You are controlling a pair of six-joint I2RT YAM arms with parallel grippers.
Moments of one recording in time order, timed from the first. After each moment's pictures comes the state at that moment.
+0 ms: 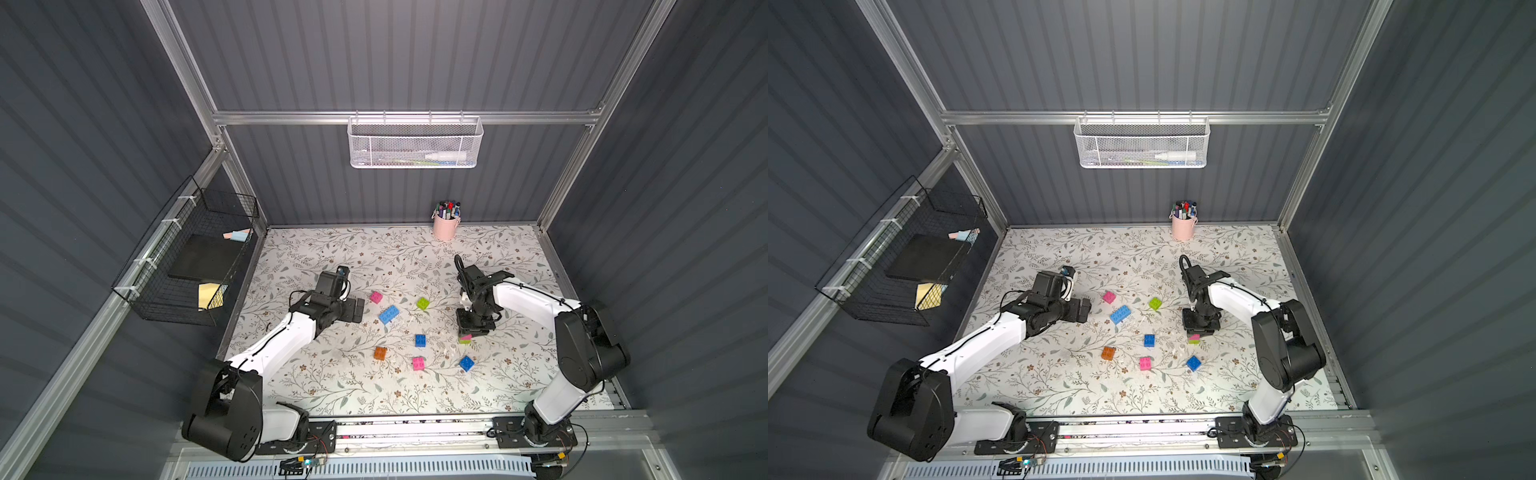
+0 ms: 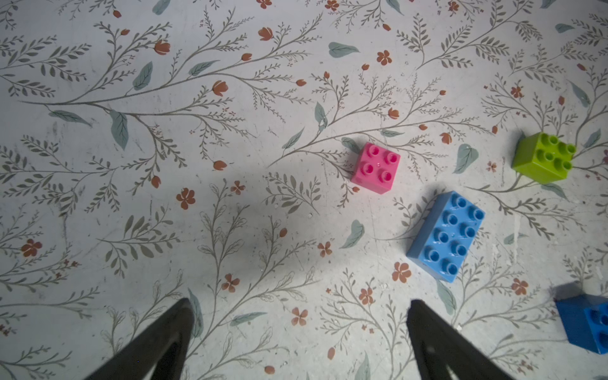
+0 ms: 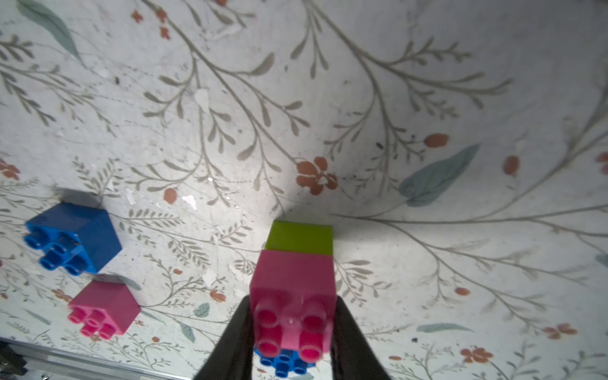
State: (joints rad) left arm -0.37 1.33 0.80 -0.34 -0.02 -0.09; right arm 0.47 1.70 1.09 -0.93 -0.17 0.38
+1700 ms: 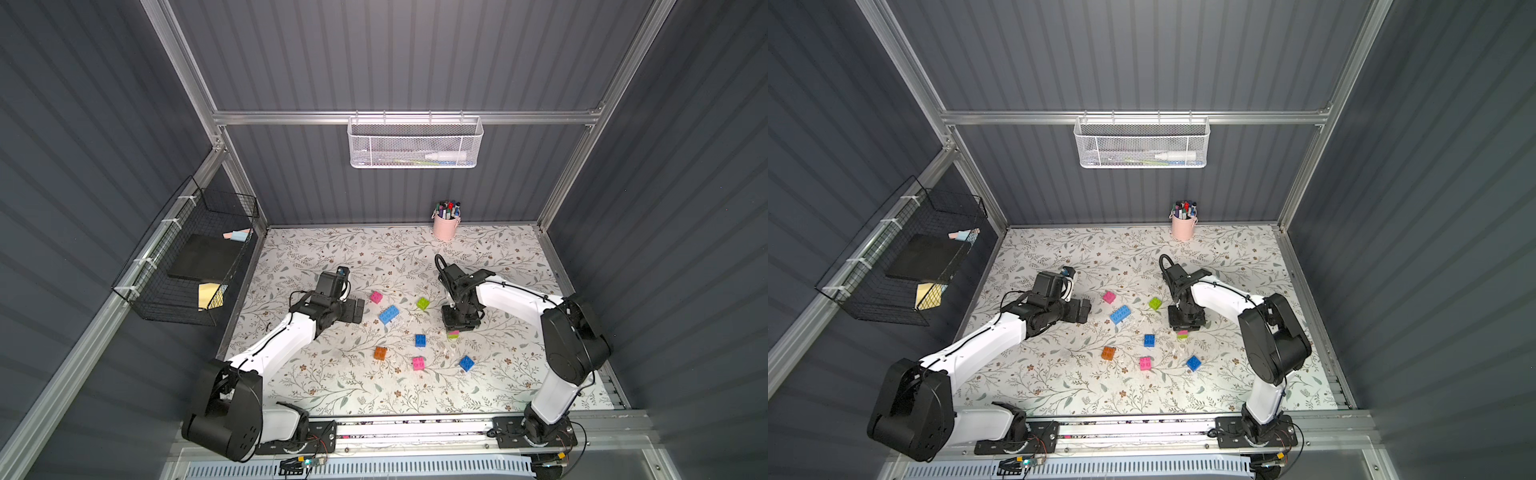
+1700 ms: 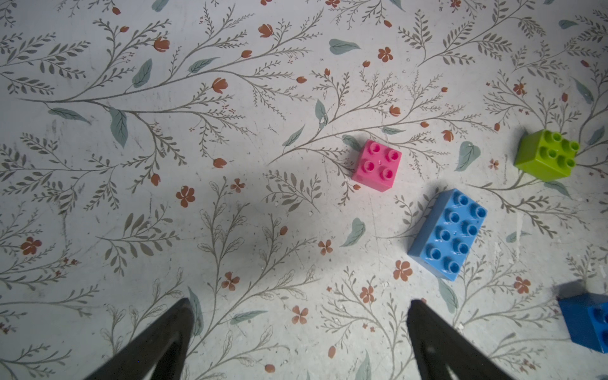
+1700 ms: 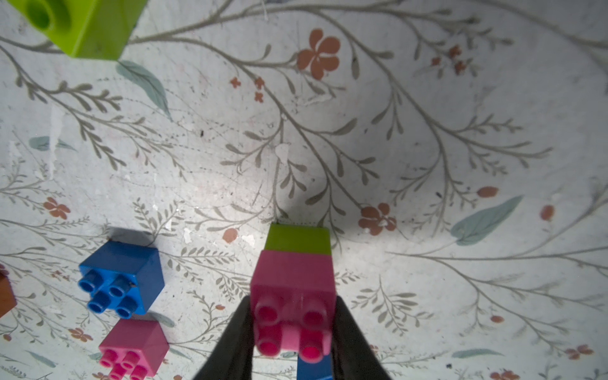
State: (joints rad) left arm -0.37 1.33 0.80 -0.34 -0.02 -0.09; right arm 0.59 1.78 1.17 -0.91 -0.06 0.45
